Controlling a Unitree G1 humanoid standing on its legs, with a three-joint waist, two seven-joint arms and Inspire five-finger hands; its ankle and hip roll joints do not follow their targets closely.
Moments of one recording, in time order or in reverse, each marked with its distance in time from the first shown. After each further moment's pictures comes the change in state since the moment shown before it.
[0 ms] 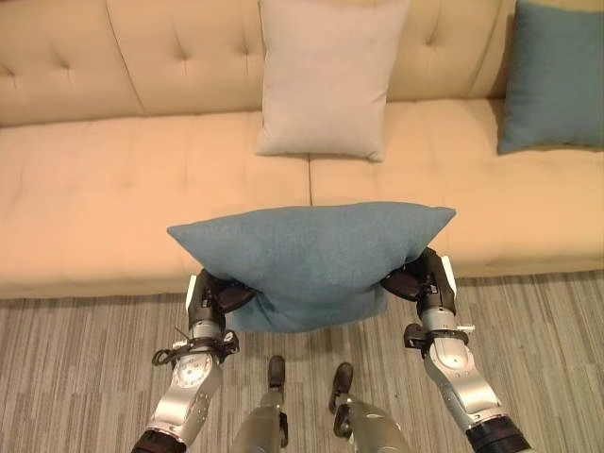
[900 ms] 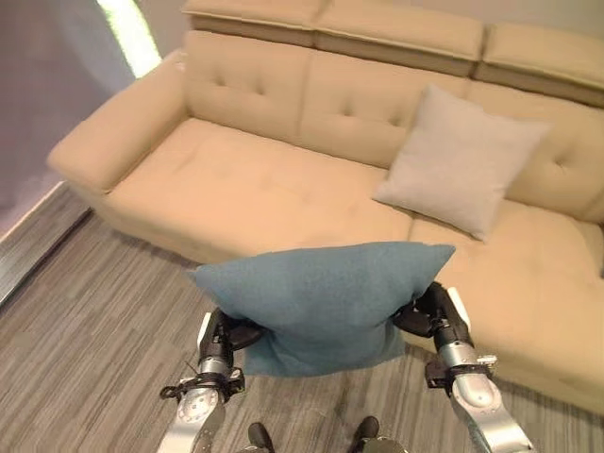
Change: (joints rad) left arm 0.139 -0.025 0.051 0.017 0.077 0.068 -0.081; right arm 0.165 -0.039 -0.016 -0.065 -0.110 0.058 0.131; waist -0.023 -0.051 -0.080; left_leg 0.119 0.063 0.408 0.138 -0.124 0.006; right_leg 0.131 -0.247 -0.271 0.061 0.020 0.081
